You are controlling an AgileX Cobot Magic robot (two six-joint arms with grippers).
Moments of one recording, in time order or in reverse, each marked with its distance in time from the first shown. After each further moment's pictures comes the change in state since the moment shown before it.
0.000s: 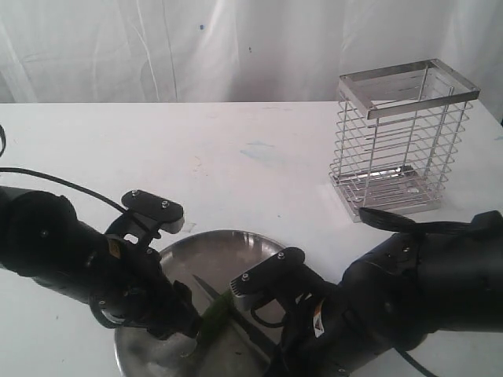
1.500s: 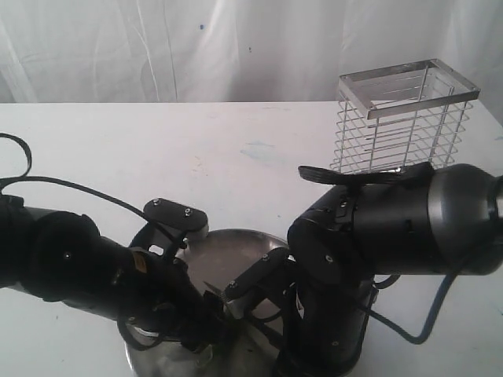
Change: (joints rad) left arm -0.110 0.020 0.000 -0.102 -0.101 -0.023; right arm 0.000 0.102 -0.218 -0.200 0.442 0.079
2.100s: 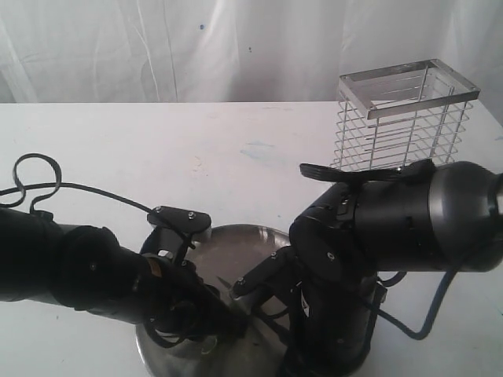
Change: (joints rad) left arm -0.006 0.097 -0.002 -0.077 -0.122 -0.048; right arm -0.002 0.002 -0.004 -0.012 0.057 0.019
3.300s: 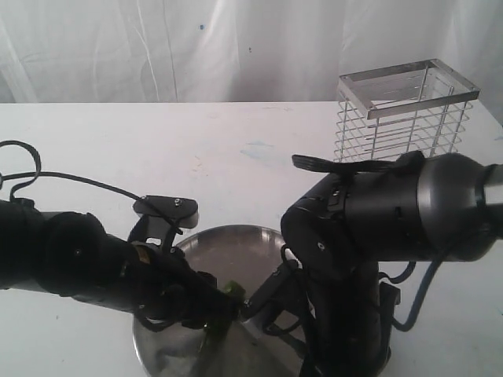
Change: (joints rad) left arm 0.033 -0.054 0.000 0.004 0.022 -0.023; right arm -0.005 0.019 -0.047 -0.010 0.177 -0.055
